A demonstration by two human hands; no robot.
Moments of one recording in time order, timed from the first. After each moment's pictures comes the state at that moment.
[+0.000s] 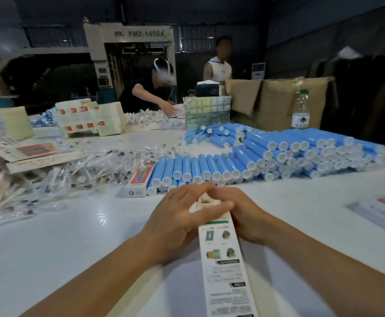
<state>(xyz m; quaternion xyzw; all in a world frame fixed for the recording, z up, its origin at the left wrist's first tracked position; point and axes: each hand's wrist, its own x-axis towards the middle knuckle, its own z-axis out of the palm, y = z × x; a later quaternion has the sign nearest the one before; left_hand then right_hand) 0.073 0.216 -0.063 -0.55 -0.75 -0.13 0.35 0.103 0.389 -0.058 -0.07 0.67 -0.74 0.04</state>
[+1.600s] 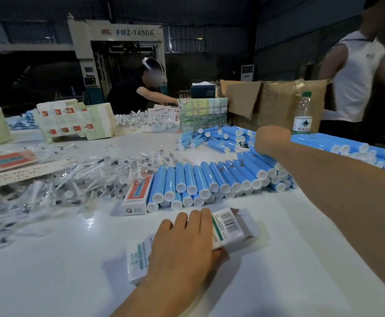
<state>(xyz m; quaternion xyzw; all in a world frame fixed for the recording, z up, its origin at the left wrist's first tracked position) 0.072 0.229 -0.066 -0.32 -0.93 0.02 0.20 -0.050 0.498 0.036 0.27 0.95 0.08 -0.13</state>
